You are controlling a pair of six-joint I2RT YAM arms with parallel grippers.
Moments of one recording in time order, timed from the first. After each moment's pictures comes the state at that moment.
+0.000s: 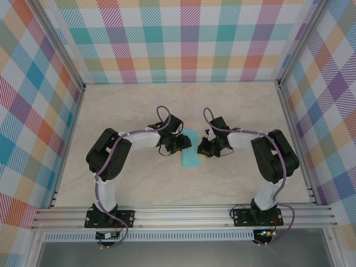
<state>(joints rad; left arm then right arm) -0.65 1.95 1.20 -0.31 0.29 -0.88 0.45 1.80 0.93 -0.33 -0.50 0.68</state>
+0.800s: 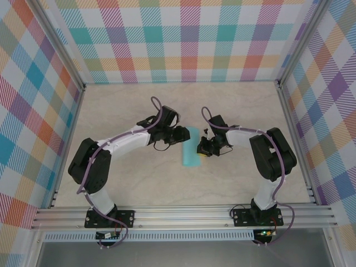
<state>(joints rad) -0.65 1.74 1.20 -0.34 0.34 -0.78 0.45 1.83 0.98 -0.39 -0.50 0.64</state>
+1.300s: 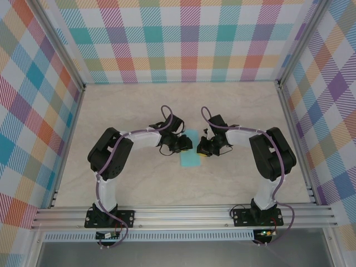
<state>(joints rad) -0.65 1.97 1.21 -0.28 0.40 -0.77 0.45 1.83 0.99 -0.41 -0.50 0.63</state>
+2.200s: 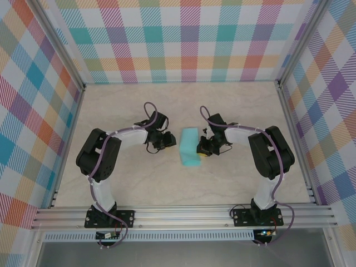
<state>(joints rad) -0.51 1.86 1.11 -0.33 0.31 -0.70 0.45 1.86 1.03 -0.47 -0.50 0.60</state>
